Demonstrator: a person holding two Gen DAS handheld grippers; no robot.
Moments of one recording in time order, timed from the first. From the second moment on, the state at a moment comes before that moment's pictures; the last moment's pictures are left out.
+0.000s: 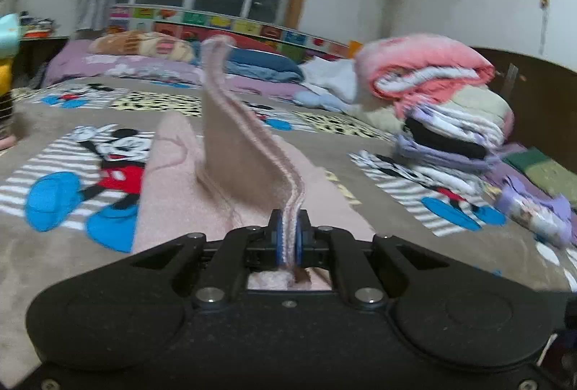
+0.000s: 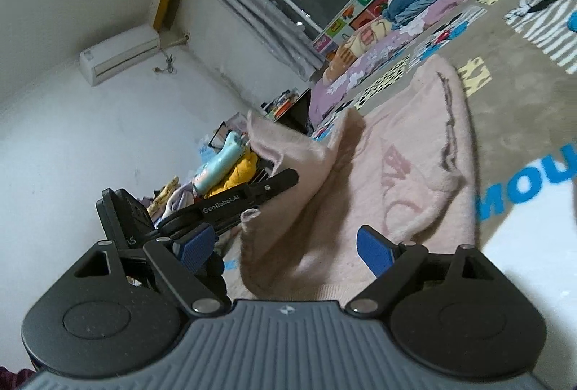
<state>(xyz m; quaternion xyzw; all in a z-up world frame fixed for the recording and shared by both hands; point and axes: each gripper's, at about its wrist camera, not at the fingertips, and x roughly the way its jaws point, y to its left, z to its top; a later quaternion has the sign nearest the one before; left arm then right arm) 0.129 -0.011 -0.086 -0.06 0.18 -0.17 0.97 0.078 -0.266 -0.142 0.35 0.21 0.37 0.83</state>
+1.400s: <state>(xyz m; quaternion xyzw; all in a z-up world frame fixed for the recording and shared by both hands) 0.099 0.050 -0.111 0.00 0.26 -0.21 0.94 0.151 -0.241 -0.123 0.30 0.26 0.21 0.89</state>
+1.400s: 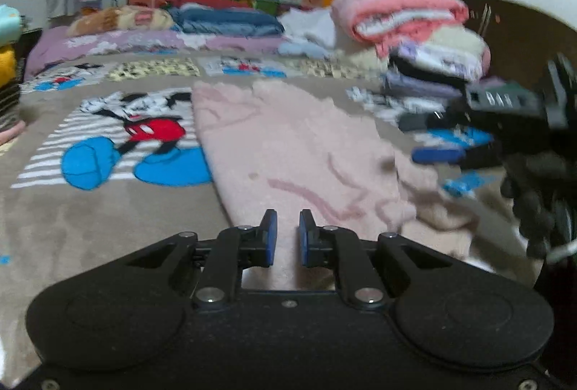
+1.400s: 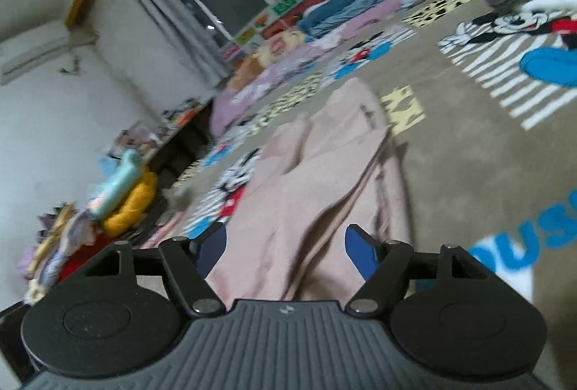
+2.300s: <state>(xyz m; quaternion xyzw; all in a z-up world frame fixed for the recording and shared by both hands) 0.109 0.049 -0.118 -0.05 0.29 -0.24 0.92 0.173 -0.201 -0.102 0.30 0.23 0.23 0.90</state>
